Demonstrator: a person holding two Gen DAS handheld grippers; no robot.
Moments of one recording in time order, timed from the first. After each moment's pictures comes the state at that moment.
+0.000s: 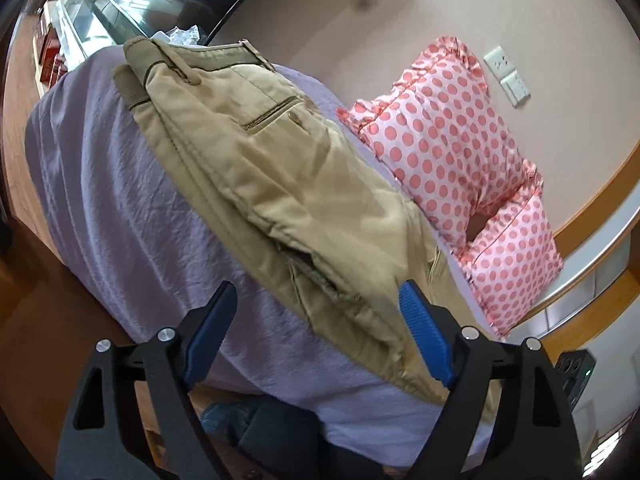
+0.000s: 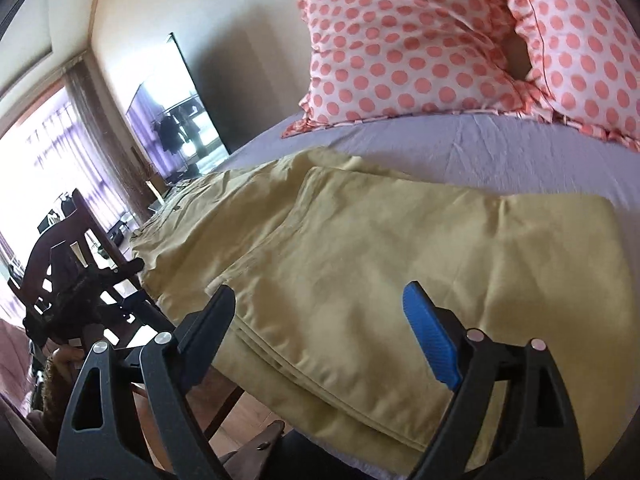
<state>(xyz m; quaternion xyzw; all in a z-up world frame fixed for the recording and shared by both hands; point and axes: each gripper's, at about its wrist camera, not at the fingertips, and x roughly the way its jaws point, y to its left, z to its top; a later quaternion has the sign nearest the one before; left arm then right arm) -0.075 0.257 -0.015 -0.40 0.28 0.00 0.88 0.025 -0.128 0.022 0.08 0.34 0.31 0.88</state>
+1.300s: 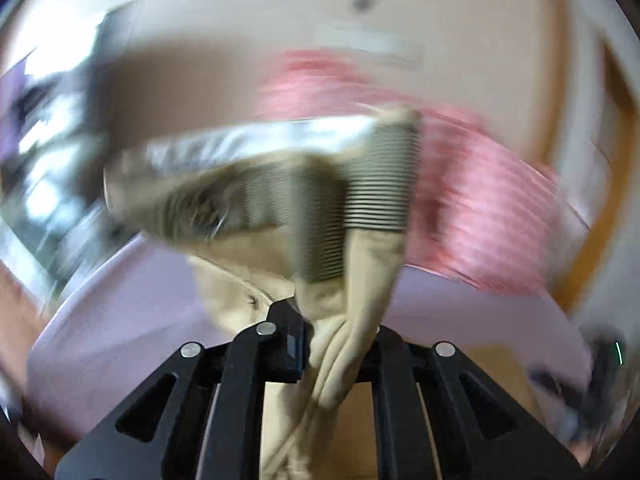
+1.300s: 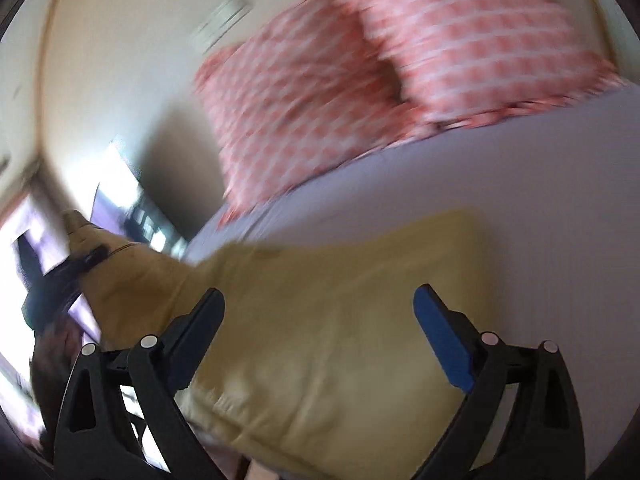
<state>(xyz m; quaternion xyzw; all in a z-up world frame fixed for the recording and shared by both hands) 0.026 0.097 0.163 -0.07 0.21 -0.09 0.97 0.034 -0.263 0.034 0.25 0.28 0.18 0.91</state>
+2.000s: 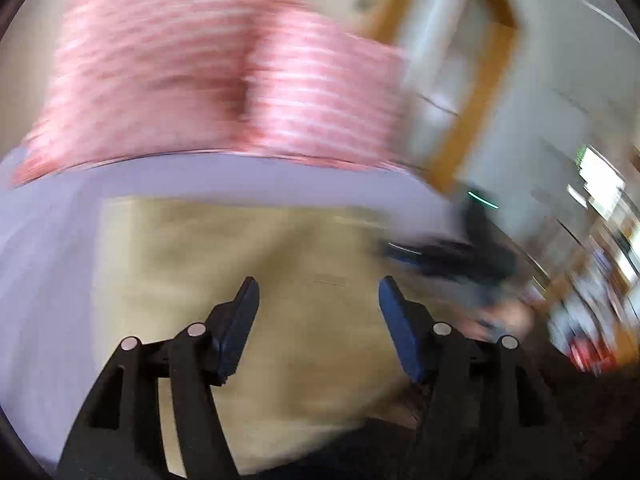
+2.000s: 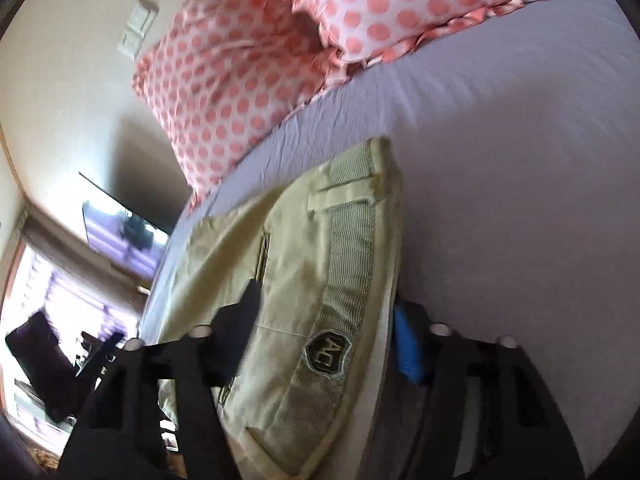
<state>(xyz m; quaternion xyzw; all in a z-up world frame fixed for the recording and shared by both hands) 0.031 0.024 0.086 -0.07 0.34 -0.27 0.90 0.070 -0.327 -0.006 0.30 0.40 0.19 0.85</state>
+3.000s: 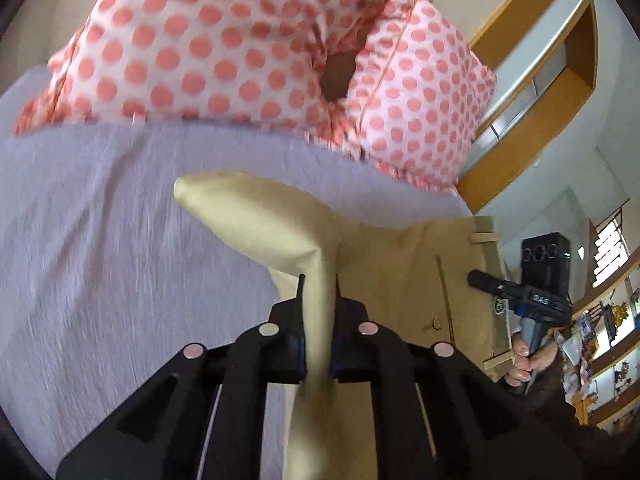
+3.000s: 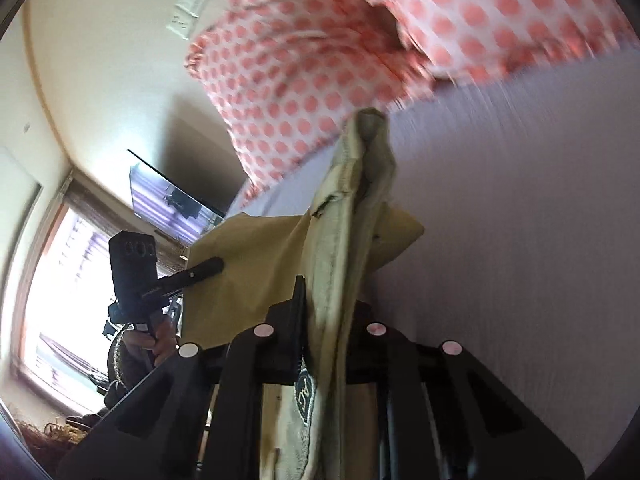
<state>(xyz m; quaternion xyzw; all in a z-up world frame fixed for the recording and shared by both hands) 0.168 0.051 0.080 -0.15 0.42 -0.28 0.85 0.123 -0.312 0.040 0.28 0.38 0.30 0.83</state>
